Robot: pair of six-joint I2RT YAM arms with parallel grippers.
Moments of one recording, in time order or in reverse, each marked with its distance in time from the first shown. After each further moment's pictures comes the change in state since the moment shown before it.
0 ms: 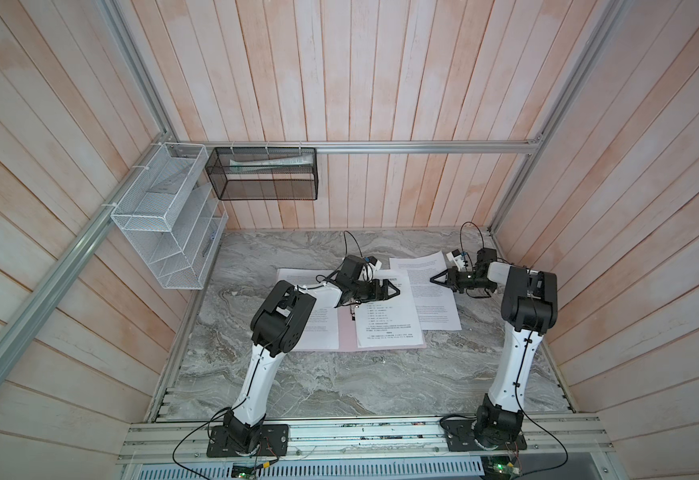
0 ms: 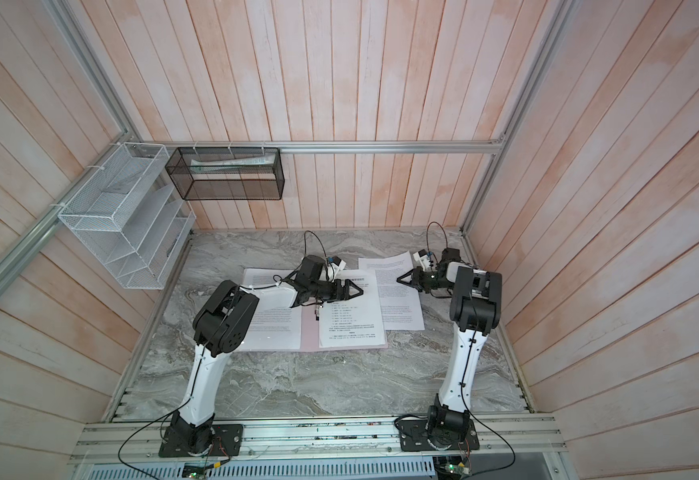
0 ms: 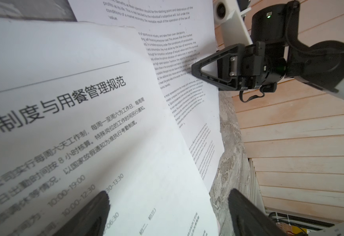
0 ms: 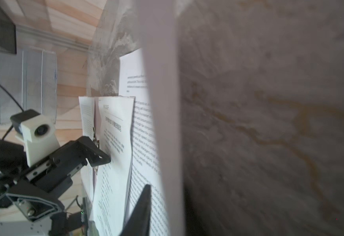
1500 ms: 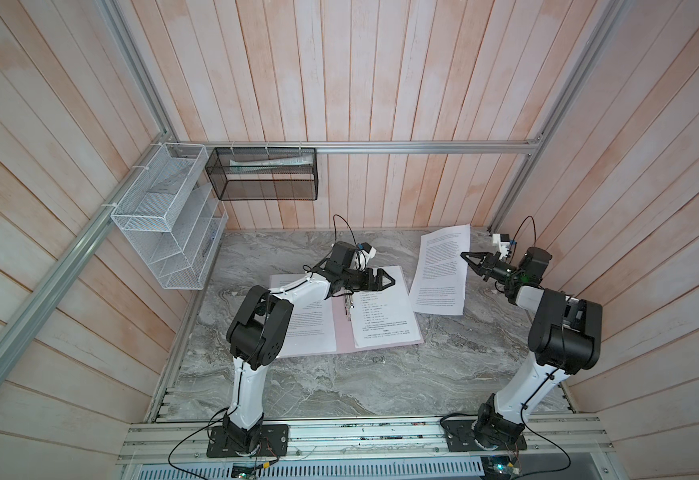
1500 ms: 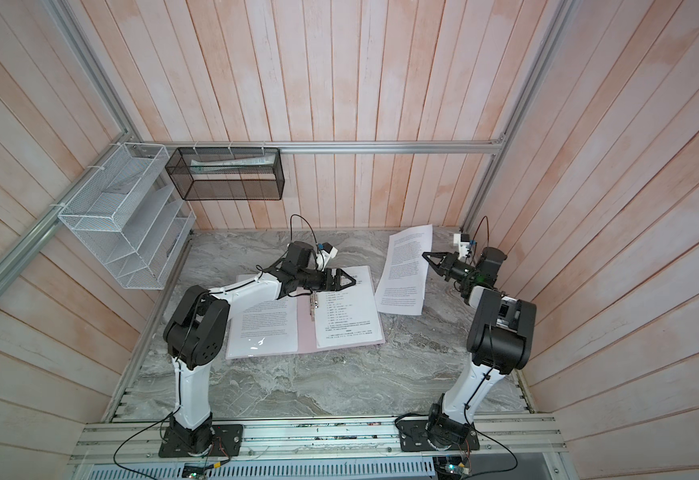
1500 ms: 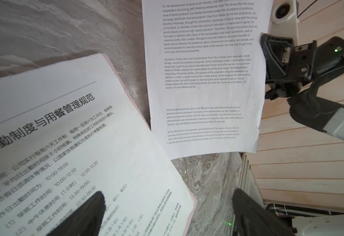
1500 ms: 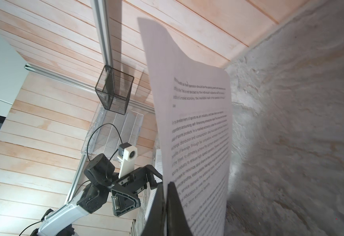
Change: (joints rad) left arm 0.037 -0.241 -0.025 -0.195 -0.003 0.105; right arm -0.165 -0.443 -0.483 1.188 -0.254 1.007
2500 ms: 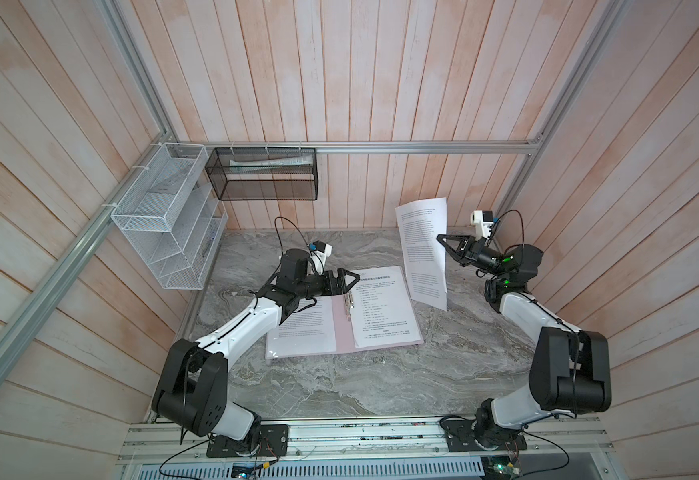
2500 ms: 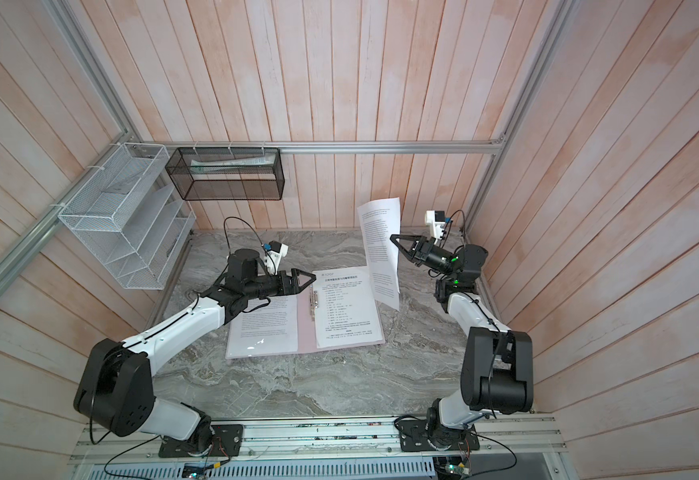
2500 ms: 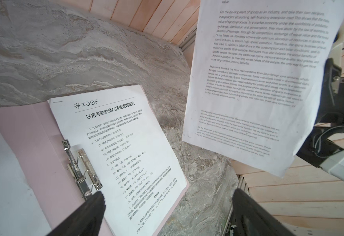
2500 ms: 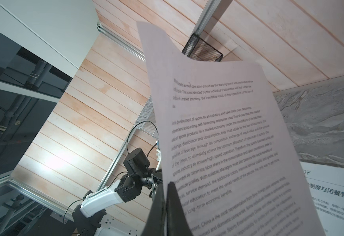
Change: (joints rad) left arm 0.142 -0.548 -0.457 0.047 -0.106 -0.053; right arm 0.298 -0.344 -0.127 0.338 0.100 0.400
